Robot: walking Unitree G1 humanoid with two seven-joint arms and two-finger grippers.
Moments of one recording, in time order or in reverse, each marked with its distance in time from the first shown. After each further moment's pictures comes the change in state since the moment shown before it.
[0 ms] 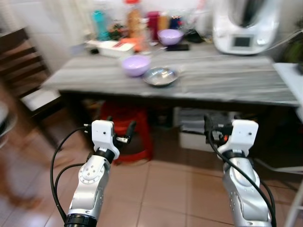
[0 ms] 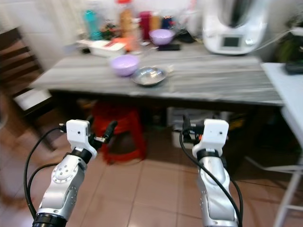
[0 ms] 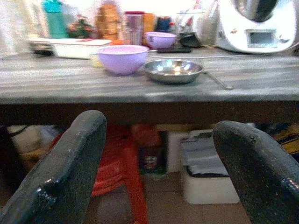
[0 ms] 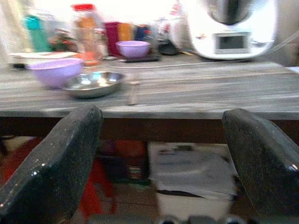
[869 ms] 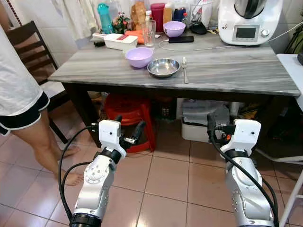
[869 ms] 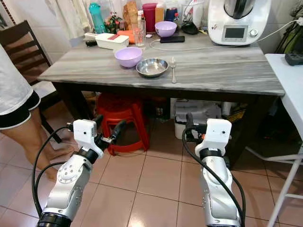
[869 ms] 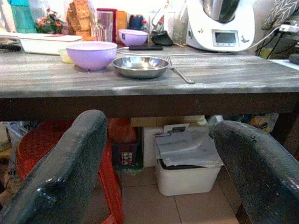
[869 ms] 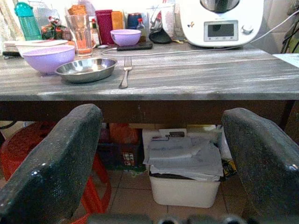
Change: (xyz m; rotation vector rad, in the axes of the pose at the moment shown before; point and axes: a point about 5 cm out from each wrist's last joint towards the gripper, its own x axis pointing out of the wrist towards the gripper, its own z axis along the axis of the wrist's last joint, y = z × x) left arm 0.001 -0.013 0.000 -0.027 -0.020 -0.094; right arm -0.003 -0.005 -0.006 -0.009 0.023 -0.017
